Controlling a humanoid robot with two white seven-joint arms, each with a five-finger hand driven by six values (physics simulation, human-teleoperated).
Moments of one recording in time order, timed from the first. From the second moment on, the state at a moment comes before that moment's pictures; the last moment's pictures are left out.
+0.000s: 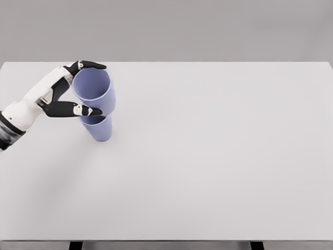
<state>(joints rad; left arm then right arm) -0.19 0.65 -0.17 -1.79 0.41 -0.16 -0.42 0.03 0.00 0.15 0.01 -0.09 -0.06 -0.08</state>
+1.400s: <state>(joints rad) -0.17 0.68 -0.15 -1.71 0.41 -0.12 -0.42 0.03 0.00 0.15 0.01 -0.09 -0.06 -0.08</state>
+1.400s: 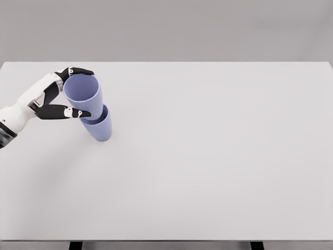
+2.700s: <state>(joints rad) -0.18 0.66 -0.18 -1.64 0.40 -0.12 -0.42 0.03 0.00 0.15 0.01 -0.09 -0.06 -0.08</state>
